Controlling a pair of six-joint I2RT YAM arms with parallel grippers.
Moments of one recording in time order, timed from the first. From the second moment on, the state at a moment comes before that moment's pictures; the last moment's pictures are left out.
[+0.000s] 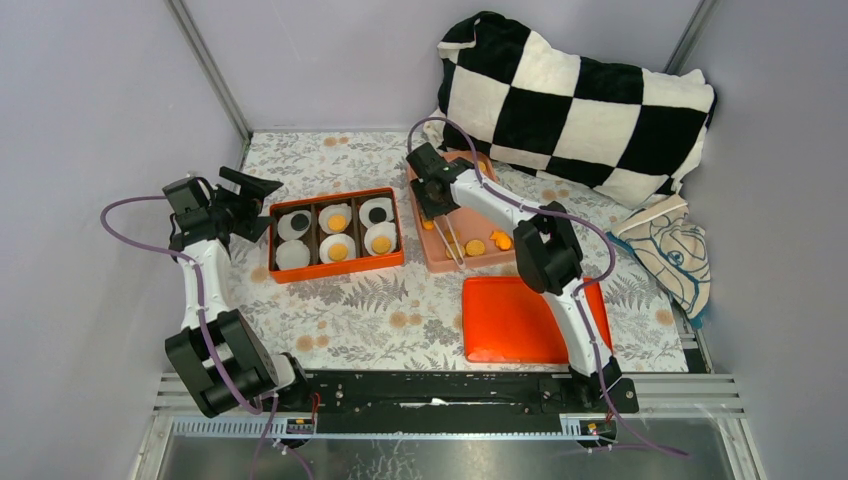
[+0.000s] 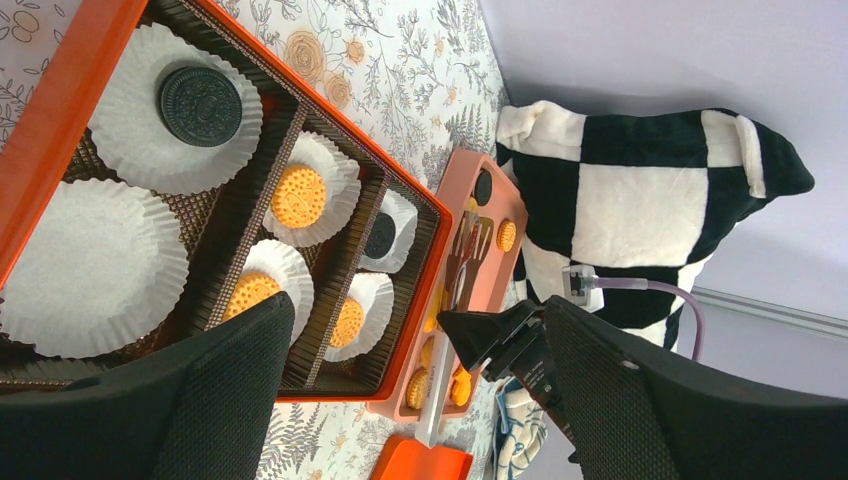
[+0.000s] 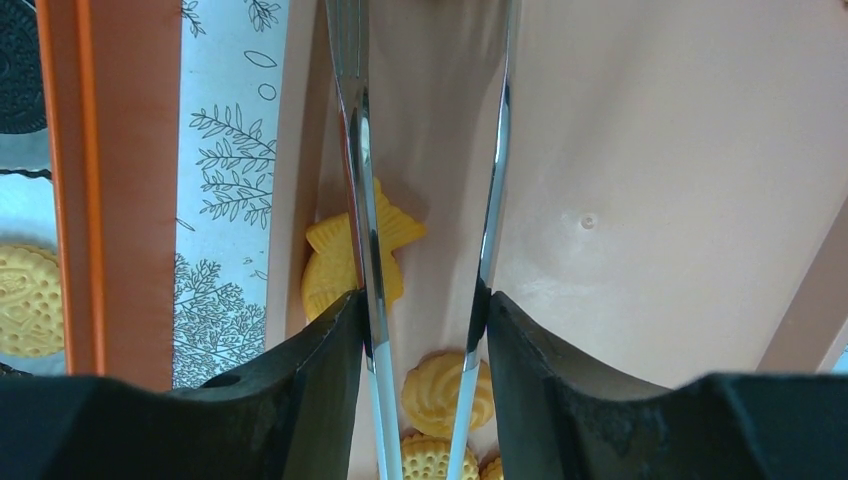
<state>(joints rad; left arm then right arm) 0.50 1.27 0.96 -0.30 0.61 -0.88 0.67 2.33 2.03 -0.79 0.21 0.20</state>
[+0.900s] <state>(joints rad) 0.51 1.30 1.03 -0.29 0.60 -0.91 0.76 1.94 1.76 -0.75 0.06 0.23</state>
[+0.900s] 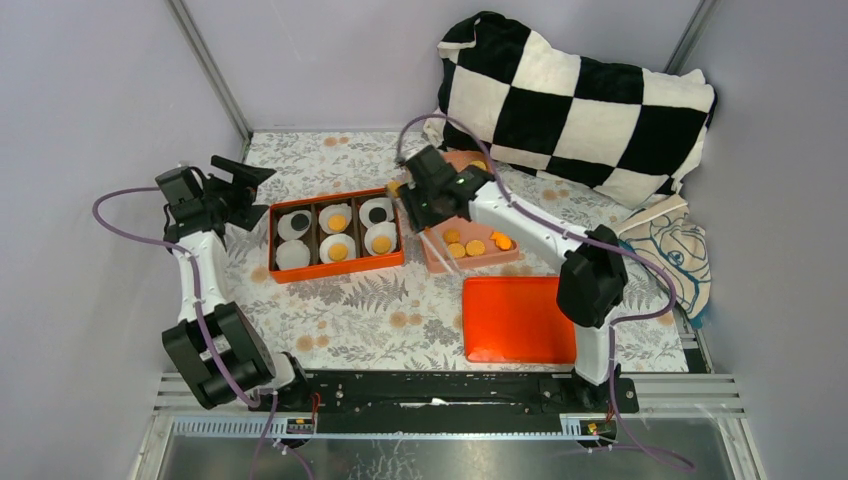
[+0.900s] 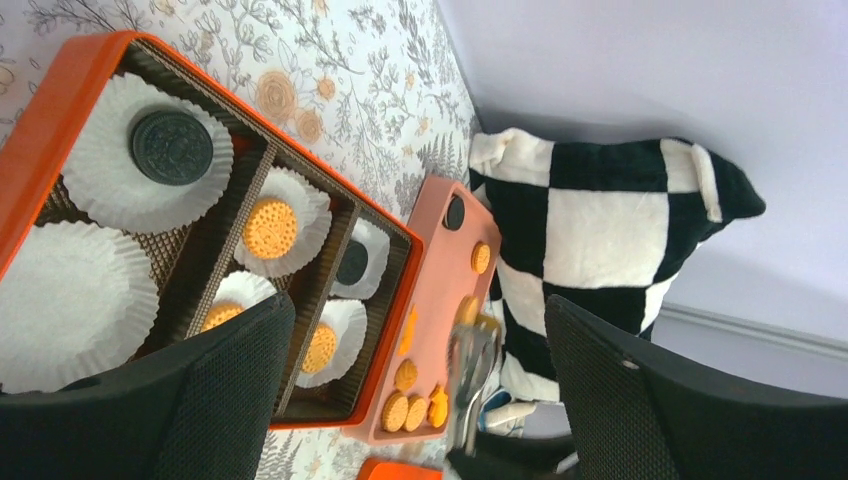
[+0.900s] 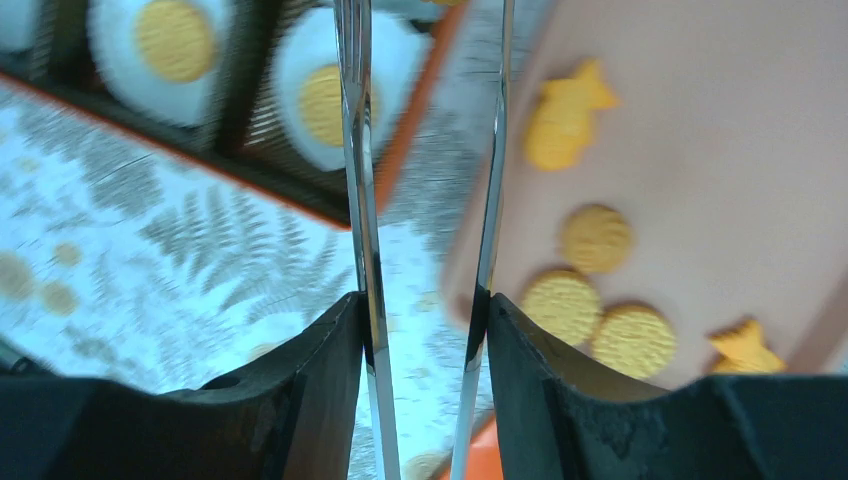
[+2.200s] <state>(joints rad) 0.55 1.32 1.09 -0.31 0.55 -0.88 1.07 2.50 2.35 -0.67 -0.18 0.21</state>
